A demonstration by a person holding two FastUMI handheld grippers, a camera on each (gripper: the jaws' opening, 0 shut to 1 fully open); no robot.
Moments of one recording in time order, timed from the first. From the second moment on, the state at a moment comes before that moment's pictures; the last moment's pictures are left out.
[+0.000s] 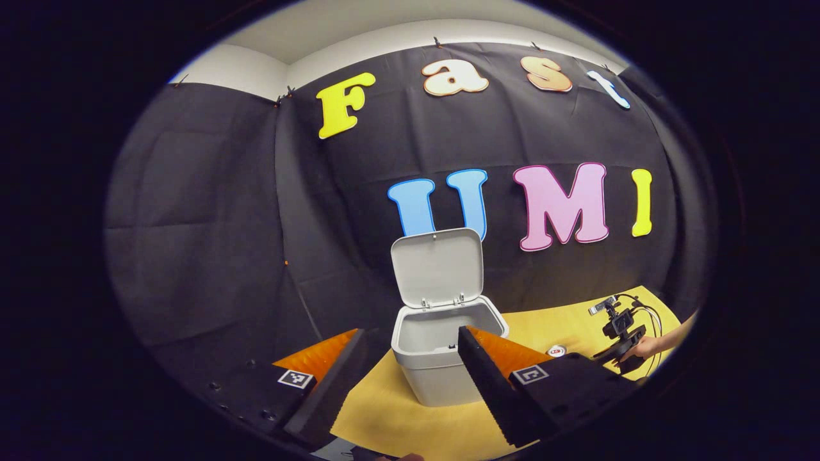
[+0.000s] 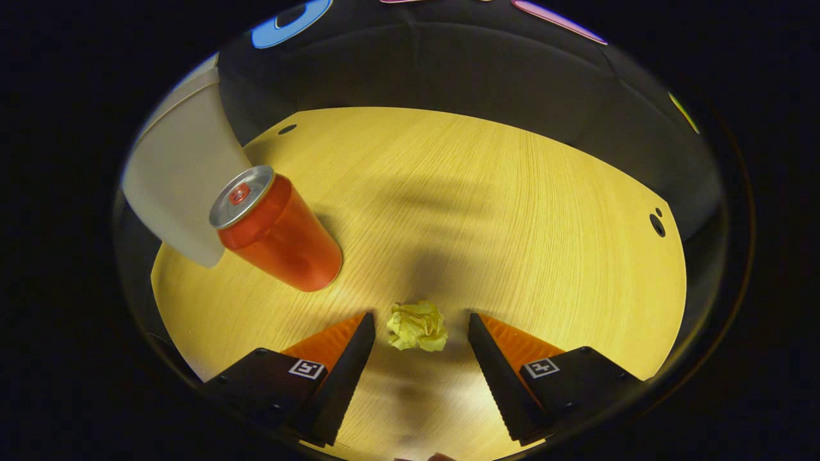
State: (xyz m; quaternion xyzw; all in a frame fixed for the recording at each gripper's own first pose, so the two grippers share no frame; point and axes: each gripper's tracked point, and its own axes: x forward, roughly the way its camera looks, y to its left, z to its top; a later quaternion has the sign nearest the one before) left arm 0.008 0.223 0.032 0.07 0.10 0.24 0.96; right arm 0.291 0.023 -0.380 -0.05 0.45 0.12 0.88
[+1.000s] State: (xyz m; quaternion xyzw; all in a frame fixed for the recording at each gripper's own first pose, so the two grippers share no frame) left arm 0.013 0.207 0.027 0.06 0.08 0.20 0.98; right arm 0.273 0.230 -0.035 0.00 0.12 0.34 0.93
